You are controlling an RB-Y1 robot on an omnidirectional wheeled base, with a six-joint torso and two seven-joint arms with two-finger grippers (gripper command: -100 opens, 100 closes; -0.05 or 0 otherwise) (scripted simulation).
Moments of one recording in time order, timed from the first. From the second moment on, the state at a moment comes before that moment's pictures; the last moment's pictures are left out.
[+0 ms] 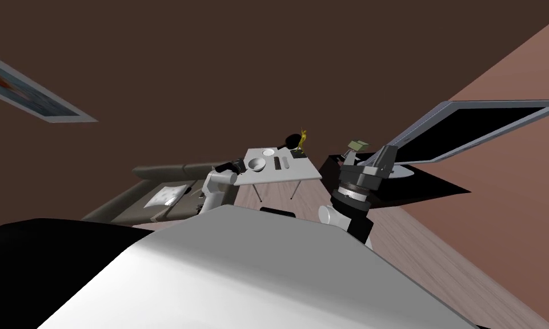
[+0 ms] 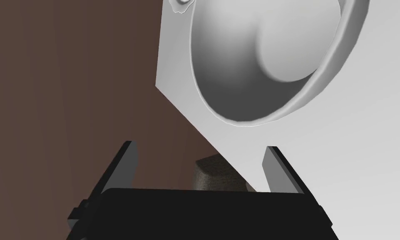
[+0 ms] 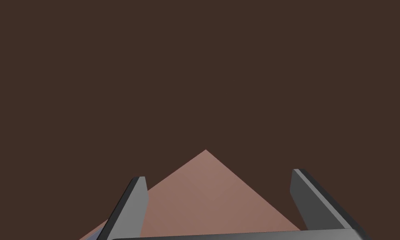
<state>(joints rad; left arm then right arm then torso) 0.08 0.28 0.16 -2.10 0.18 0.96 0.30 0.48 0.03 0.03 -2.35 -0.08 -0.54 0.10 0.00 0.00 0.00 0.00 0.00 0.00</state>
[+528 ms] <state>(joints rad) 0.04 0.27 0.18 -2.09 0.20 1.12 0.32 0.48 0.03 0.03 -2.35 -0.08 -0.54 0.10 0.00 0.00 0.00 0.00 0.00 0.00</state>
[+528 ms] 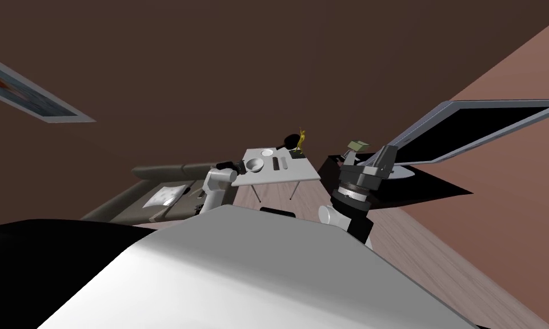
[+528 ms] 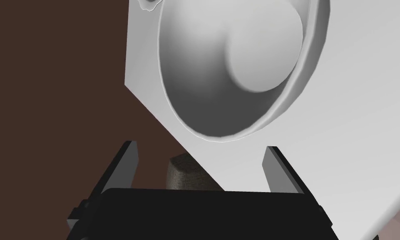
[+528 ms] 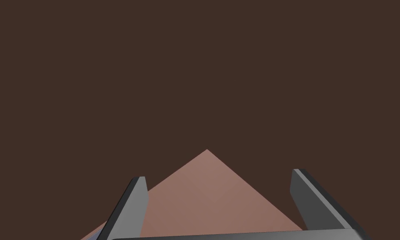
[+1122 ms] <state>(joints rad) -0.01 0.26 0.20 -2.07 0.23 1.29 0.35 0.48 0.03 0.03 -2.35 -0.08 -0.54 0.10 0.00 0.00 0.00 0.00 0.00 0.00</state>
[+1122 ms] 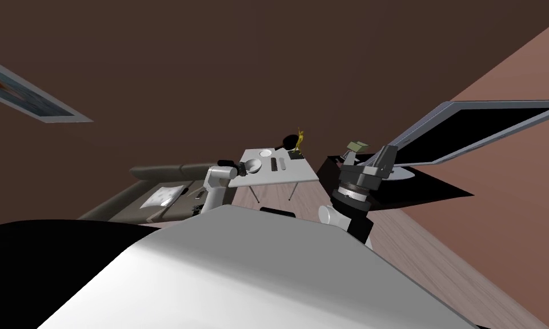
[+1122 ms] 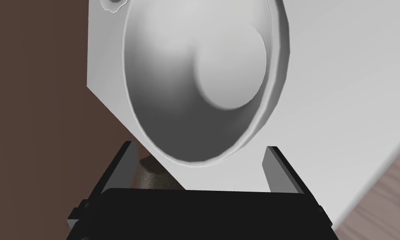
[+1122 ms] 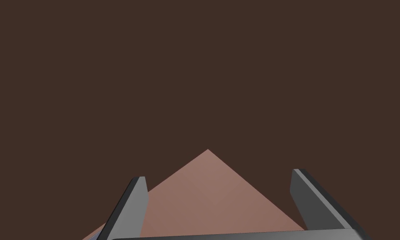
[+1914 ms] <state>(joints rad) -0.08 0.26 0.24 -2.04 0.26 1.53 0.38 0.48 0.03 0.03 -2.35 -0.08 -0.54 0.10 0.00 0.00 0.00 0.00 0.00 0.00</state>
